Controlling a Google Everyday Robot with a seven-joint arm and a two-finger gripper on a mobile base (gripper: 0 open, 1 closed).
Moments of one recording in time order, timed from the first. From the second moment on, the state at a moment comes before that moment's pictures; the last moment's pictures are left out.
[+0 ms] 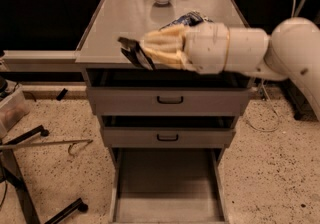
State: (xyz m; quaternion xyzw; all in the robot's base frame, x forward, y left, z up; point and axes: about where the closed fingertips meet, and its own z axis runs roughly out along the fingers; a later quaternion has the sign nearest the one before) arm 0.520 0.009 0.985 -0.58 0.43 0.27 0.63
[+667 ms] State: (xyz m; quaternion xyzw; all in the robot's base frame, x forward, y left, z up) arm 0.634 0.079 1.057 -0.56 0.38 0.25 0.69
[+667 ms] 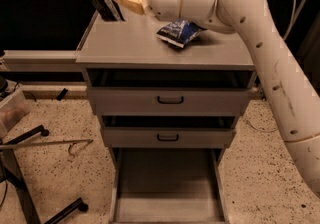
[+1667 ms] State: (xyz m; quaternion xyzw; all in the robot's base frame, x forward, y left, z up) arm 0.680 0.076 1.040 -0.57 0.38 0.20 0.70
